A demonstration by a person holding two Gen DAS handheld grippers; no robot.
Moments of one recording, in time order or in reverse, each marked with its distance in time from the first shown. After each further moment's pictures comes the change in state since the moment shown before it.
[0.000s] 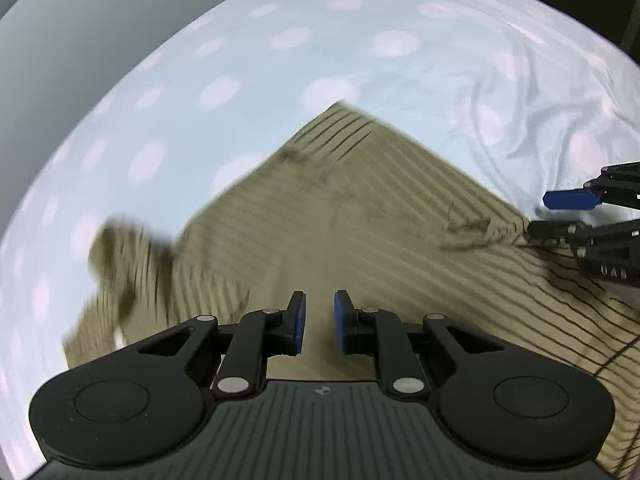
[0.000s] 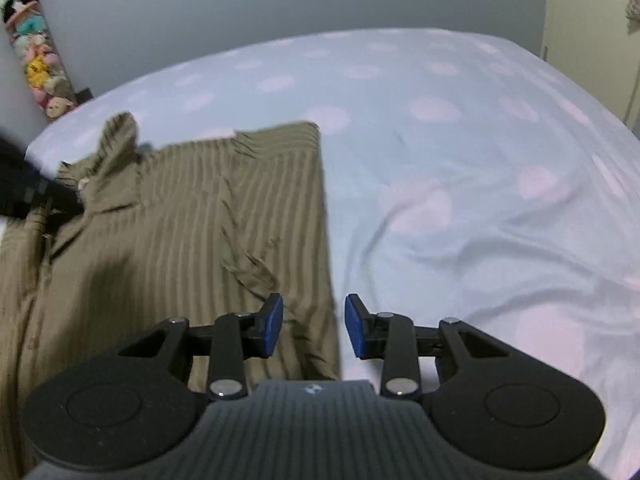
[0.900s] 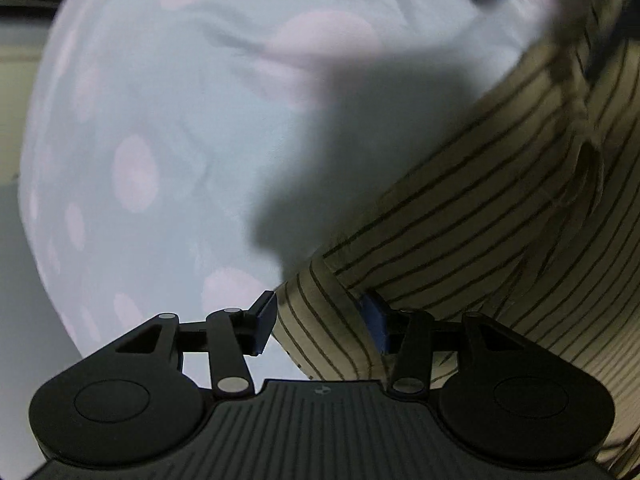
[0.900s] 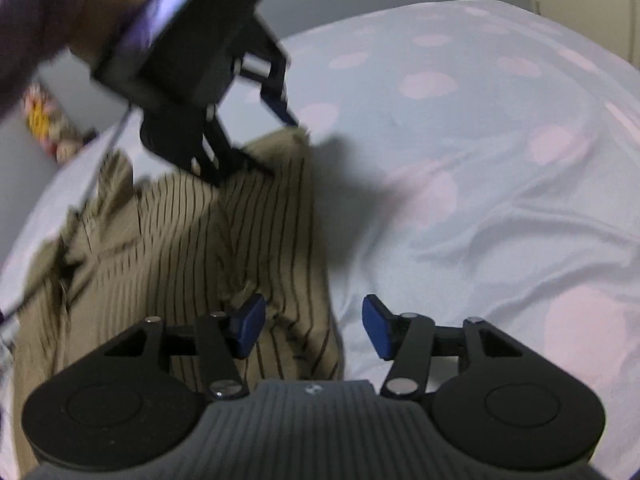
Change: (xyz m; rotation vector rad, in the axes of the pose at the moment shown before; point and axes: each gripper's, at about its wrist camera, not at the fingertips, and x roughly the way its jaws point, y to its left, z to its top) left arm 0.141 -0.098 0.098 1.450 0.100 0.071; right arm 0.016 -0.033 0.006 0.210 -0.027 0.135
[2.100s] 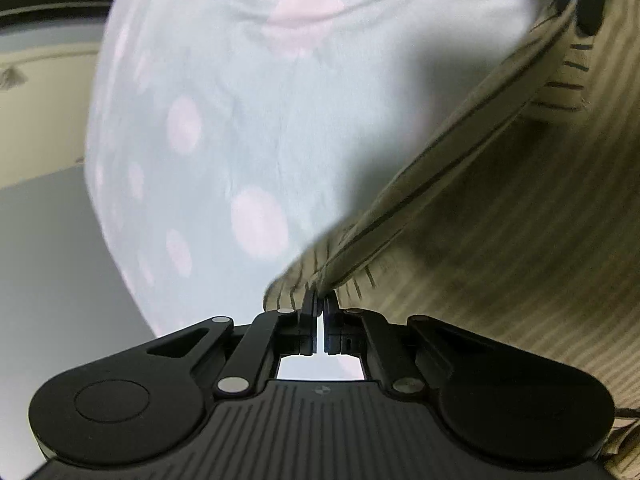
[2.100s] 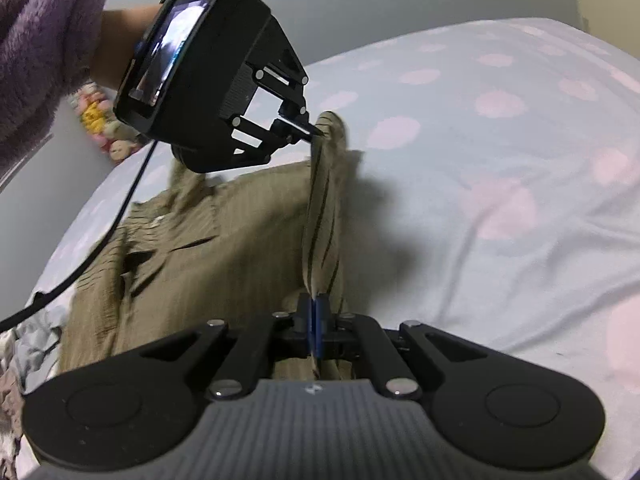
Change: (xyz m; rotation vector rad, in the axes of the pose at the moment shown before) left arm -0.033 -0.077 -0.054 -0.053 0.064 0.236; right arm -0.006 0.060 -0.004 -0.135 -0.016 0.181
